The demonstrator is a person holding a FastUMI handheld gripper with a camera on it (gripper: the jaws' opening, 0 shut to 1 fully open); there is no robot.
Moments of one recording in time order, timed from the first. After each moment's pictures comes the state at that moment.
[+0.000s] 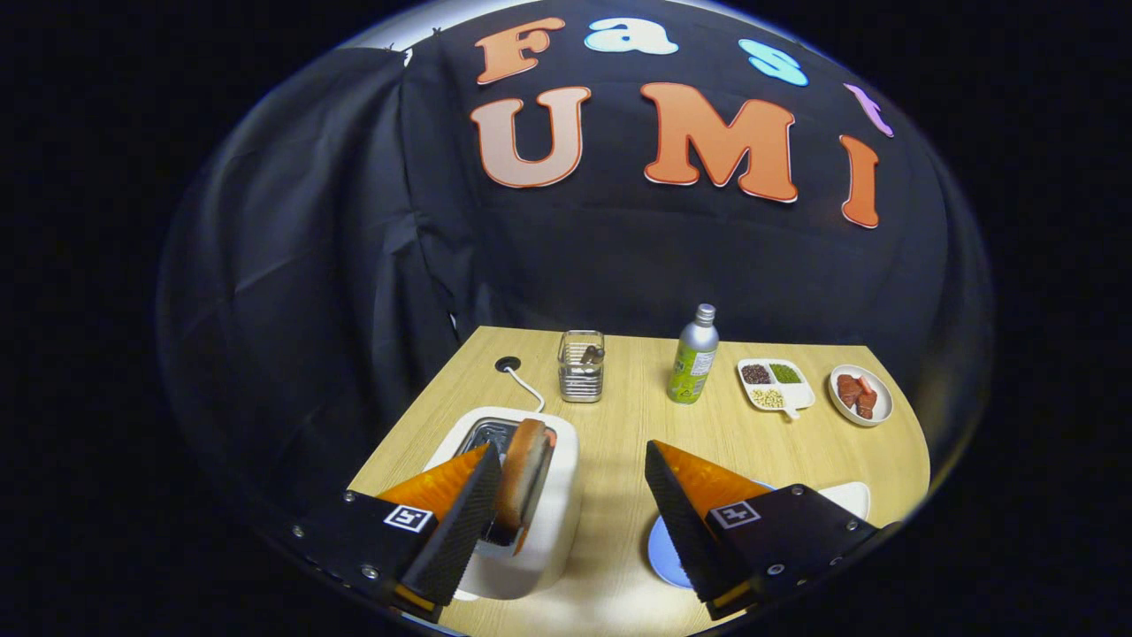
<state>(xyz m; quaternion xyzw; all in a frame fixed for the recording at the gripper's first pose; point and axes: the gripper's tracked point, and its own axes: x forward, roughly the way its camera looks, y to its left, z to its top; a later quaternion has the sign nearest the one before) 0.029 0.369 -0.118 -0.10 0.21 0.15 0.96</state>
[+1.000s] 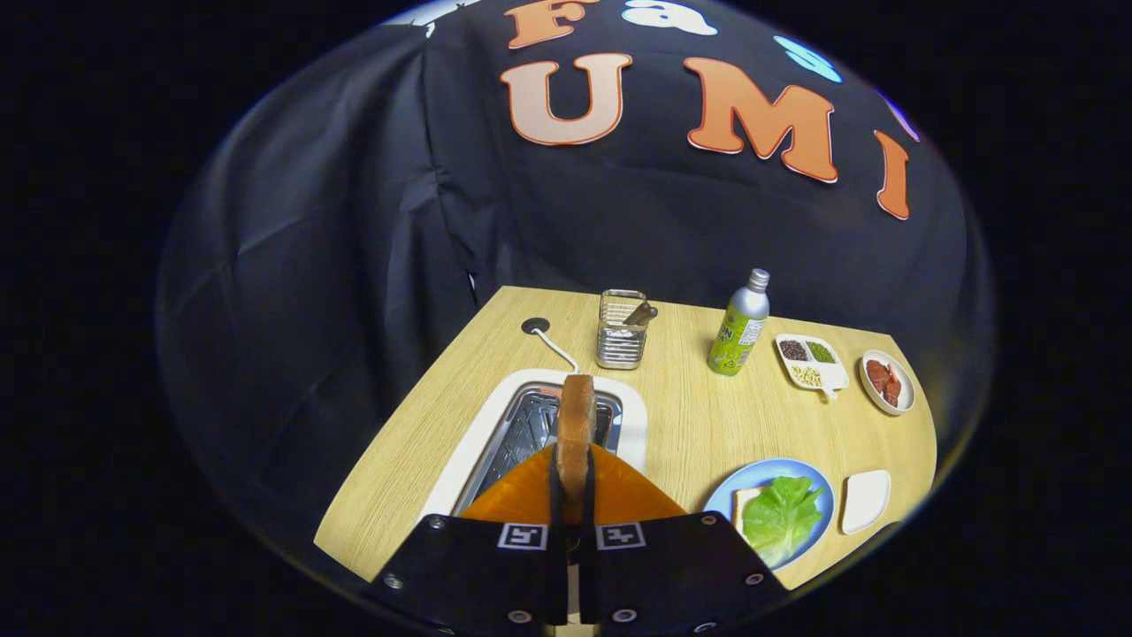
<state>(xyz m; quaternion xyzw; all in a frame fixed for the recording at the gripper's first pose) 0.023 0.400 -0.151 -0.11 0.25 0.17 0.95</state>
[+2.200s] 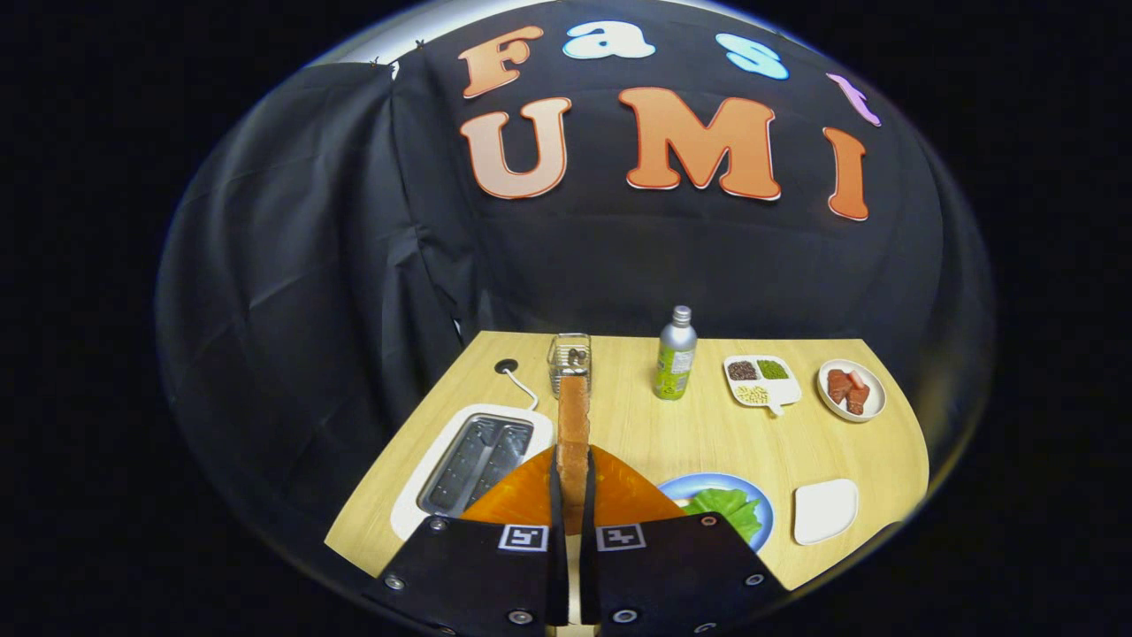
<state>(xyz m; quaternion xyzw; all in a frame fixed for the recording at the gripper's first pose) 0.013 0.301 -0.087 -0.08 0.22 0.16 0.96</state>
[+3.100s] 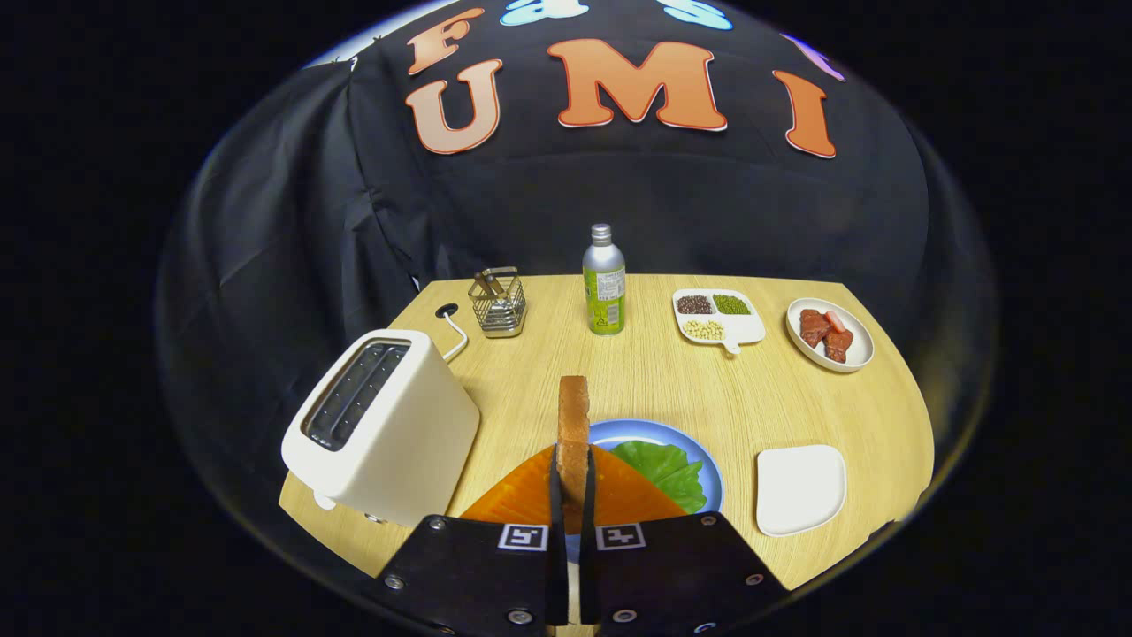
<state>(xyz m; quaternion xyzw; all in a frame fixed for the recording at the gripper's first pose) 0.036 0.193 -0.169 -0.07 0.29 0.14 0.94</state>
